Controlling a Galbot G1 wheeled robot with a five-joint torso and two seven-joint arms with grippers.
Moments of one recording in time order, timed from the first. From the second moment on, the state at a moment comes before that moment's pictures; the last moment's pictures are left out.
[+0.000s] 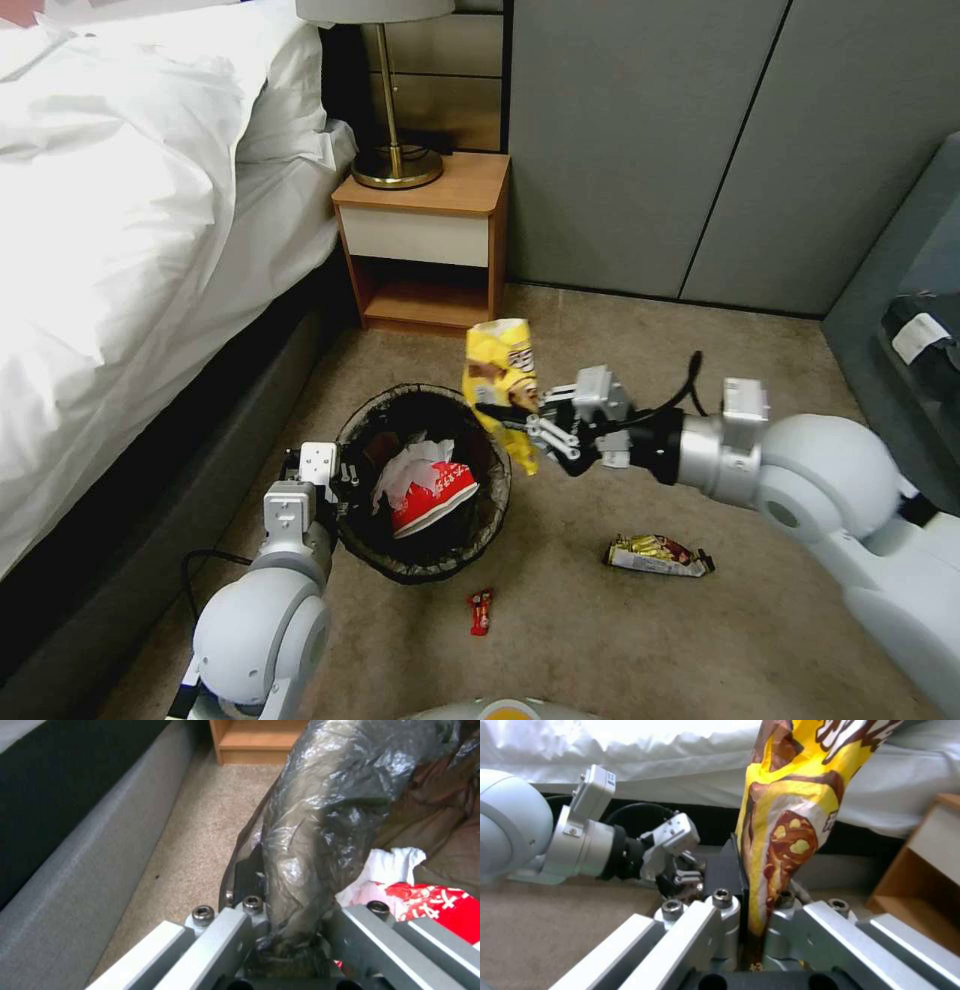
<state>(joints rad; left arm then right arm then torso) 1.52 -1.37 -0.46 -2.26 -0.16 0.68 -0.25 -0.84 0.77 0.08 2.20 0.68 -0.39 -0.58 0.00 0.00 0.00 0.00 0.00</state>
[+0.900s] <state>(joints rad) 1.52 -1.37 -0.47 -2.25 -0.16 0.67 -0.24 -0.55 0.96 -0.39 1.88 0.66 -0.41 -0.40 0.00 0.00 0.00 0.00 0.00</state>
